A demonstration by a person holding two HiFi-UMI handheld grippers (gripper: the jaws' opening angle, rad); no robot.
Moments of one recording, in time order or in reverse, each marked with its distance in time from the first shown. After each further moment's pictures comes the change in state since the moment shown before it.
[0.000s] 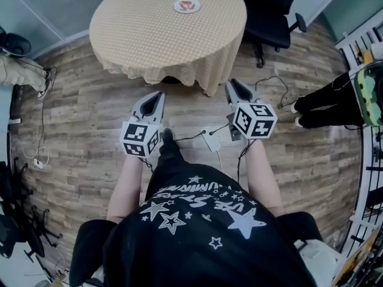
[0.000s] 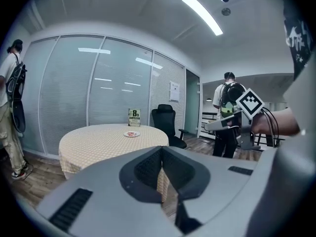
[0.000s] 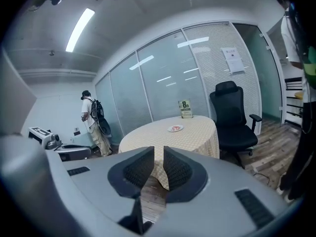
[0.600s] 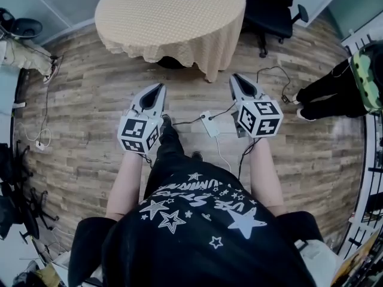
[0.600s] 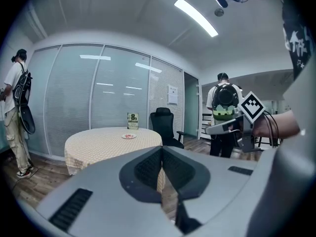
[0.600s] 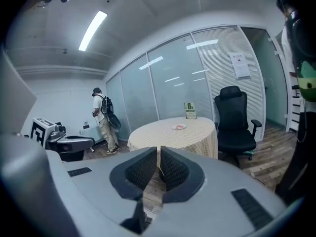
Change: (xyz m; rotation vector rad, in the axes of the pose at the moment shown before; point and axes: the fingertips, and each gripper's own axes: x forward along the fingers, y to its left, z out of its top) left arm -0.059 -0.082 0.003 0.014 -0.030 0.043; right arm -0.093 0.004 -0.023 -0.083 0.014 0.073
